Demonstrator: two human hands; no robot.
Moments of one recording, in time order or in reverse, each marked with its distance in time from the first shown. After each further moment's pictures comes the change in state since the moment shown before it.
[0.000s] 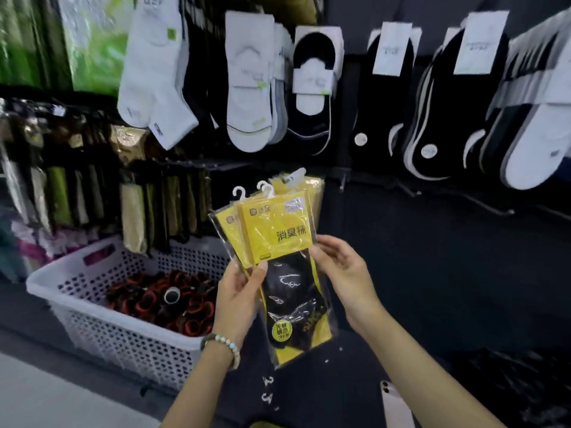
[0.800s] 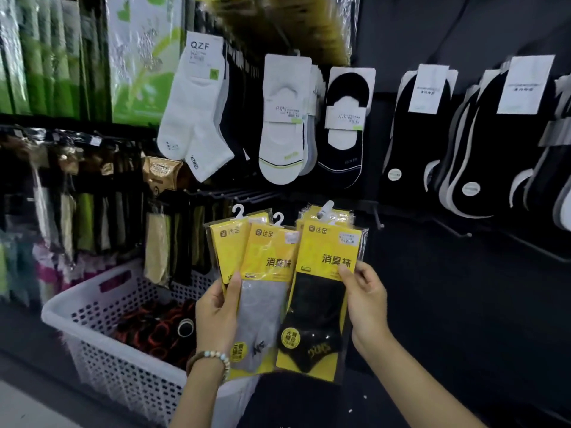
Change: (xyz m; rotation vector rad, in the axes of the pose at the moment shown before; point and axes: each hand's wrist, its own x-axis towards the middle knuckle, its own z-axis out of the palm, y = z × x) left_hand 0.053 0.001 -0.063 0.204 0.256 0.105; right_hand 0.047 0.017 0.043 0.142 0.253 0.004
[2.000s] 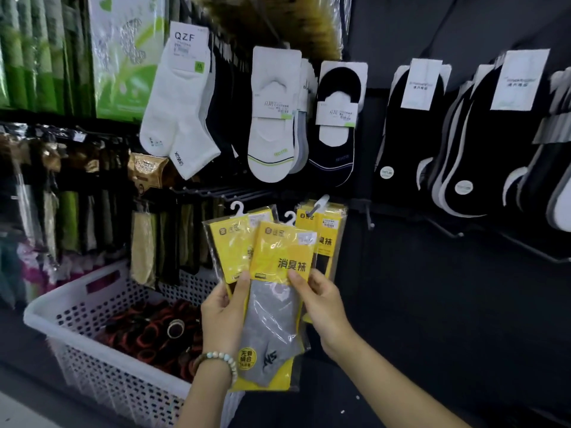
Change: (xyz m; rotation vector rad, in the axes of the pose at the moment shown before) left_hand -0.004 -0.003 0.031 -0.184 -0.020 -0.235; right_hand -0.008 0.006 0.026 -0.101 -0.316 0.090
